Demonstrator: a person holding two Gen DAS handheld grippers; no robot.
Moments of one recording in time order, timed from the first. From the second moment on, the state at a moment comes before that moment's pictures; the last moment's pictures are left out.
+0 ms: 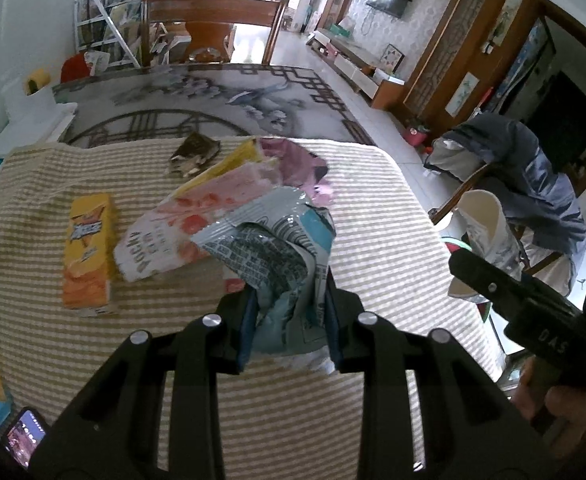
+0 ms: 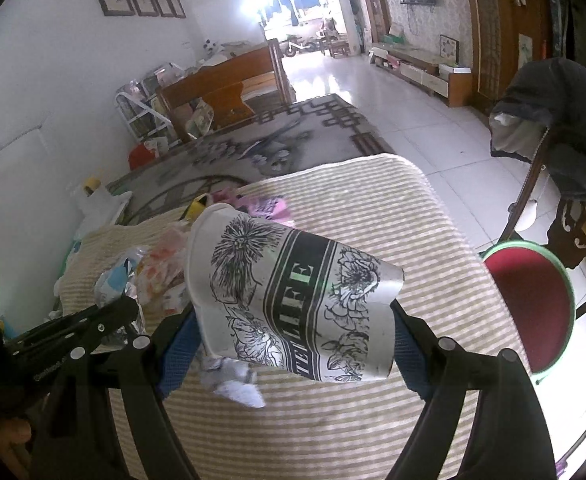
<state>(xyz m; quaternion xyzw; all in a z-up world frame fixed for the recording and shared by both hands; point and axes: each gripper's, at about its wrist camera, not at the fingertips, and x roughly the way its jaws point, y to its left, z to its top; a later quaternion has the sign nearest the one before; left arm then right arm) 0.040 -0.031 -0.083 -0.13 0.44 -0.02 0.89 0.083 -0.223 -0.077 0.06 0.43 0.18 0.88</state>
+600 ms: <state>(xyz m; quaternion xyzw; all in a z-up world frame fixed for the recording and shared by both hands) 0.083 -0.106 -0.069 -0.11 0.43 -0.03 0.90 0.121 -0.299 -0.076 0.08 0.43 0.17 0.88</state>
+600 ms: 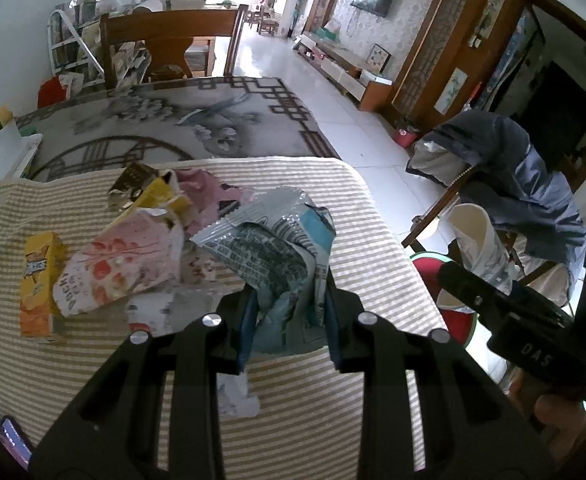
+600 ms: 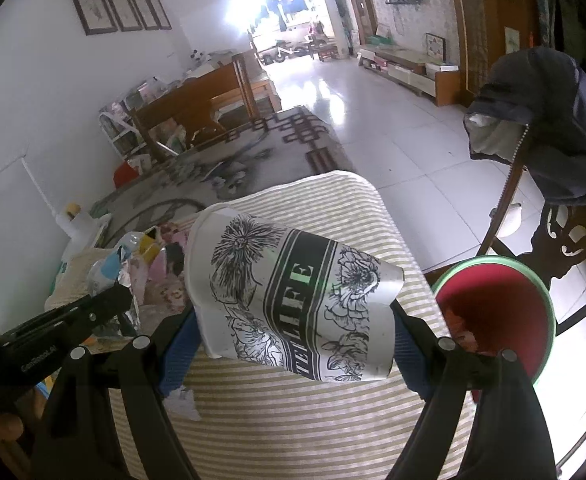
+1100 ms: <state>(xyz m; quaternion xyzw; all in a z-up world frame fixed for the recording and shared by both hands) 0.101 -0.162 -0.067 -0.08 0.44 -0.04 0.90 0.134 -0.355 -0.084 0.10 0.43 0.15 0.88</state>
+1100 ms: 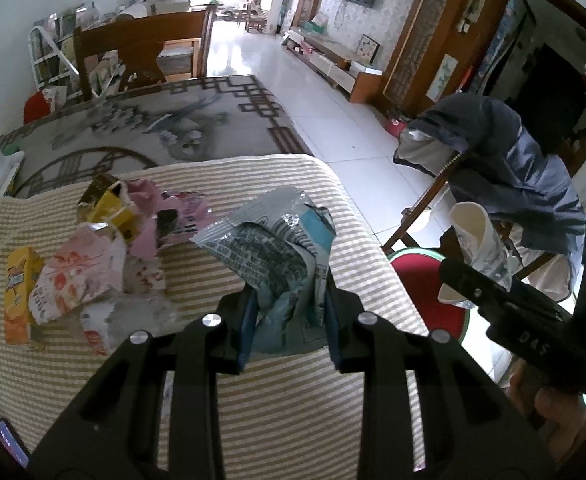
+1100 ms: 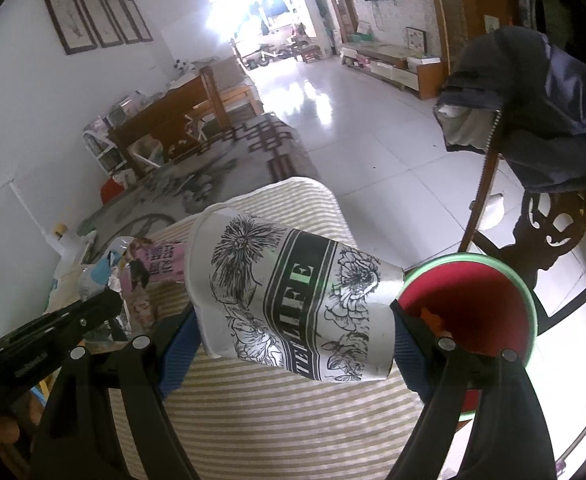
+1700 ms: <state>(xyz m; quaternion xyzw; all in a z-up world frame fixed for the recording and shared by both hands) 0.144 -0.258 -0.093 -0.04 0.48 -0.13 0.87 0.144 -0.465 -0.106 0.16 0.45 0.05 0.88</state>
